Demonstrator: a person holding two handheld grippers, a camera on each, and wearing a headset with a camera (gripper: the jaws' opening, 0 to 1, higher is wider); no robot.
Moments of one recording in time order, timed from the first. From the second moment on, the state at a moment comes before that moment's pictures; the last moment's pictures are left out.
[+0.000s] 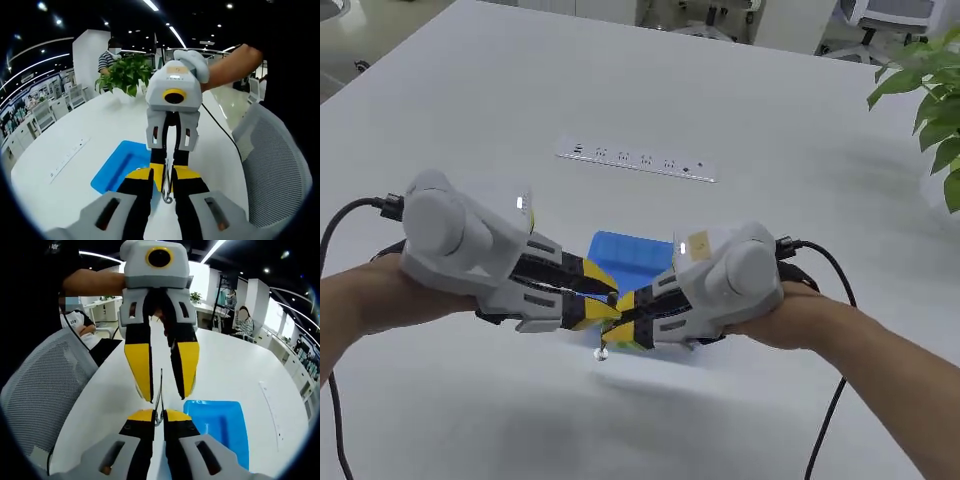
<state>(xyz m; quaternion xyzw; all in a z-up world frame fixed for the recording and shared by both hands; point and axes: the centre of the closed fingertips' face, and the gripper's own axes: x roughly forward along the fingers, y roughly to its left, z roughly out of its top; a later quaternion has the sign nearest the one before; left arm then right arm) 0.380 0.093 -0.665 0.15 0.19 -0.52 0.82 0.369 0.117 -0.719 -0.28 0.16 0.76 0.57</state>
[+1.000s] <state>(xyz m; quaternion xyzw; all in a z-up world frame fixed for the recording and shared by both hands) 0.380 0.116 -0.661 0.08 0.18 -0.45 0.87 0.429 0.120 -0.678 -0.28 0.13 0.73 0.60</state>
